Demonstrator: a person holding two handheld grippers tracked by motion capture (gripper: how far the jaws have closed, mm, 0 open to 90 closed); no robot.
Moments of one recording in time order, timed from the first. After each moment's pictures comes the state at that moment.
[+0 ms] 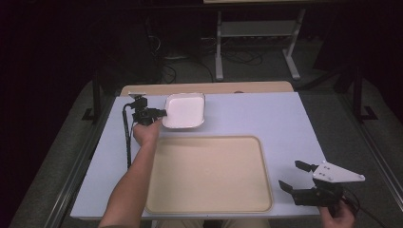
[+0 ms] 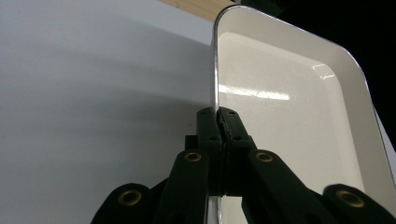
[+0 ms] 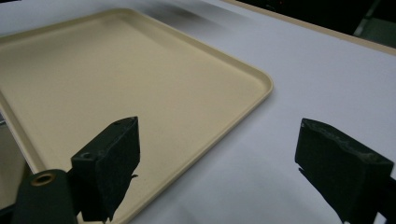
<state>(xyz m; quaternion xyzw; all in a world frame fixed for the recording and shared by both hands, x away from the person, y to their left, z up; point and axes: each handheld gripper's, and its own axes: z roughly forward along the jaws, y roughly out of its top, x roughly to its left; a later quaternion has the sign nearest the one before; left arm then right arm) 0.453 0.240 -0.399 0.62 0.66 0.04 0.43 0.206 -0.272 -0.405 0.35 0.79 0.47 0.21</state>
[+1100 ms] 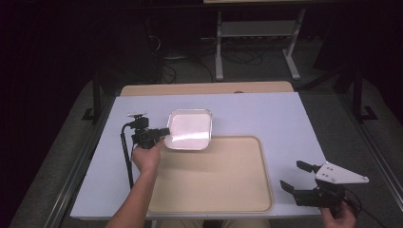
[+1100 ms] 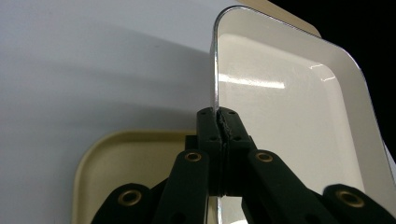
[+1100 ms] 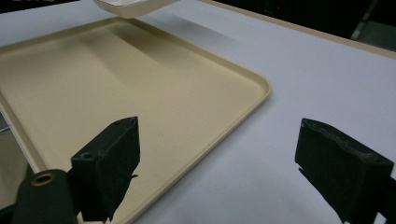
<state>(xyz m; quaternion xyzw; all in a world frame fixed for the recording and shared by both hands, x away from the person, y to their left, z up) 0.368 0.222 -0.397 0.63 0.65 0.04 0.44 0.203 -0.276 -0.404 0.35 0.78 0.48 0.21</state>
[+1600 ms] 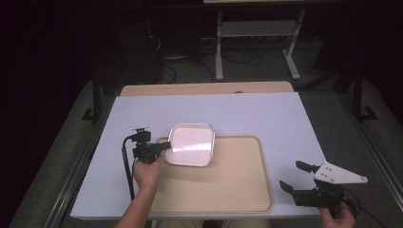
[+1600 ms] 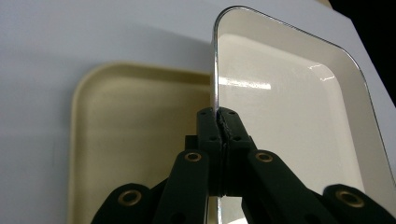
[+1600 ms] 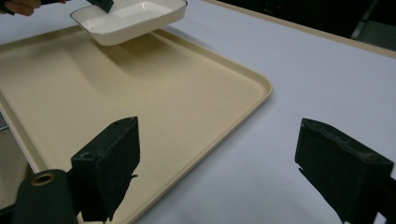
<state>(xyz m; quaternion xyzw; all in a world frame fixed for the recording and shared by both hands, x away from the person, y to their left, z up) 0.330 0.213 -0.413 0.65 0.64 0.04 0.41 0.202 -0.273 -0.404 0.35 0.78 0.47 0.21</state>
